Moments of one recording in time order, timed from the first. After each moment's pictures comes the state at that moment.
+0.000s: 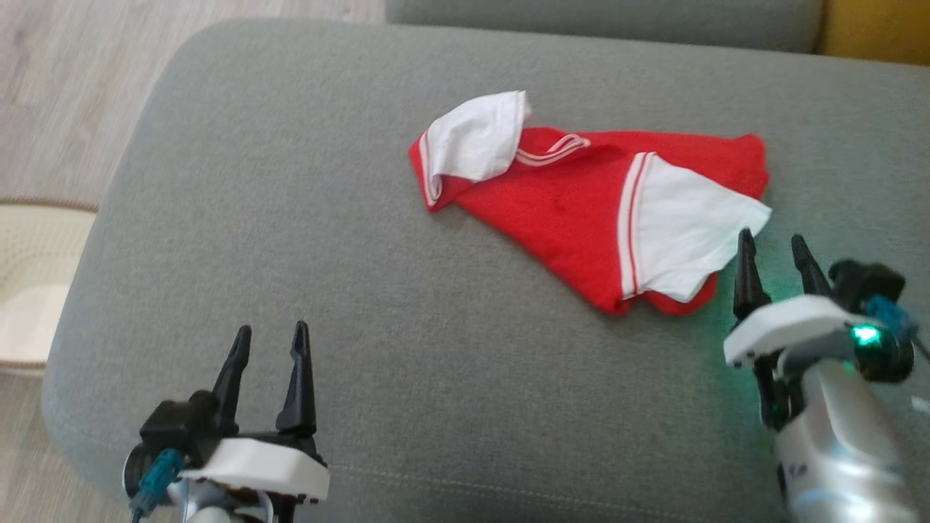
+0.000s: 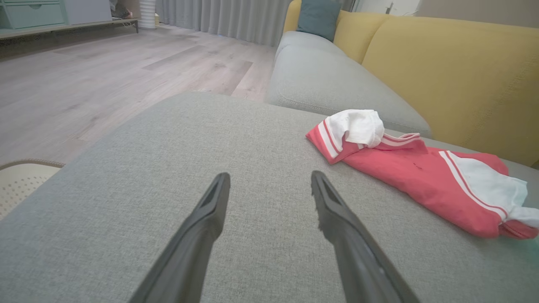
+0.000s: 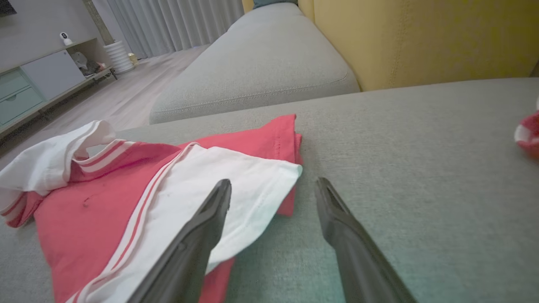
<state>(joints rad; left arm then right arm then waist) 0.07 0.12 -0.25 0.07 -0.32 0.10 -0.25 -0.41 -0.05 -0.15 0.74 0.11 0.12 -0.19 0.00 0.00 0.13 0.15</state>
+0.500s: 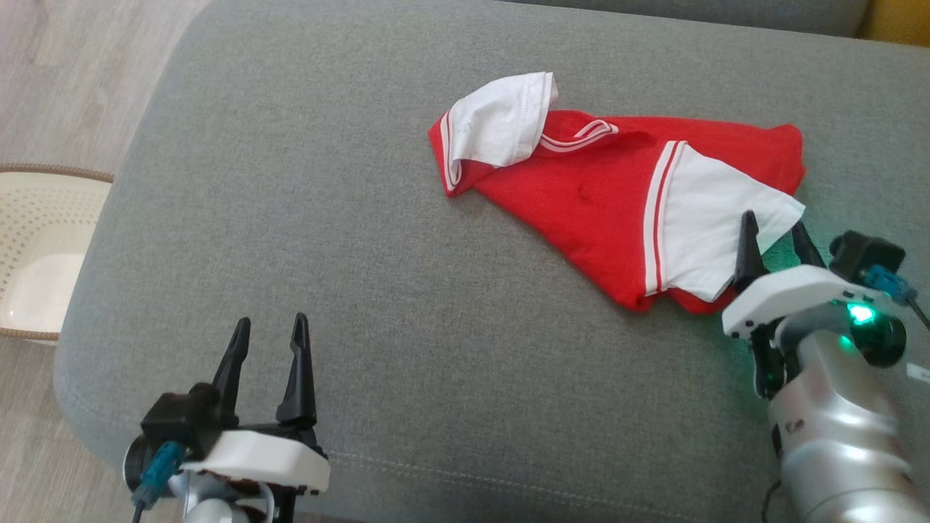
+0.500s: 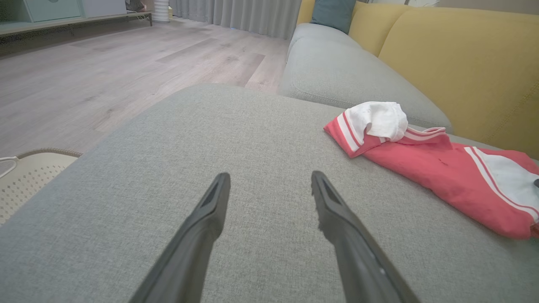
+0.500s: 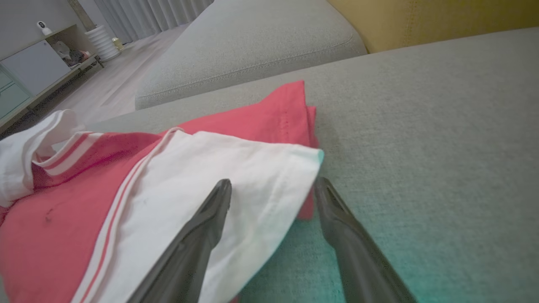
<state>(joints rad) 0.05 0.09 -0.21 0.10 -0.29 0.07 -0.25 -0.60 -0.05 -0.25 1.03 0.07 0.12 -0.23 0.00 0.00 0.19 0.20</state>
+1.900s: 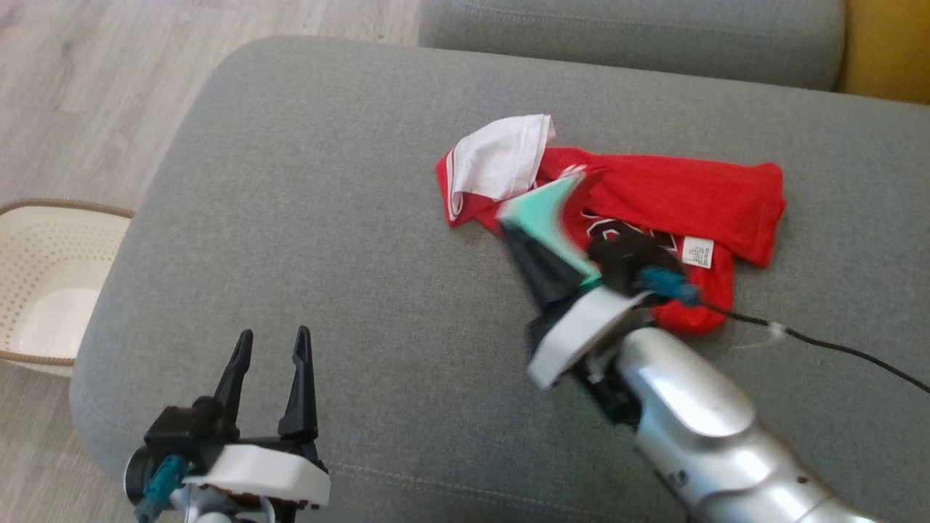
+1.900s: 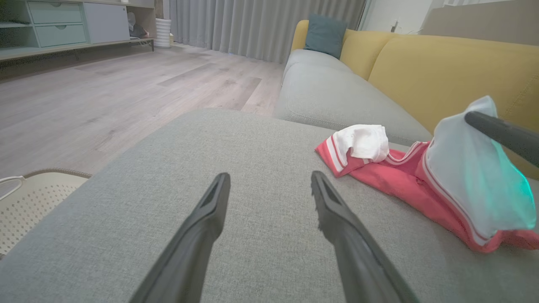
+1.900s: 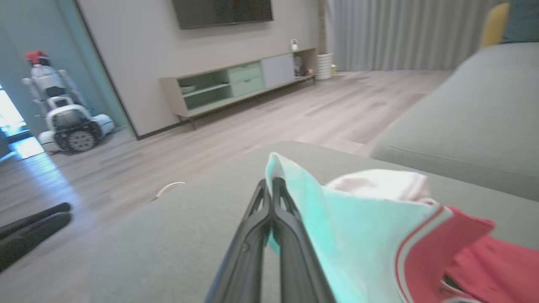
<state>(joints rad) 0.08 0.06 -0.18 0.09 -0.24 0.03 -0.25 -0.57 -0.07 0.71 0.64 0.47 0.12 -0.22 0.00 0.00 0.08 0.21</state>
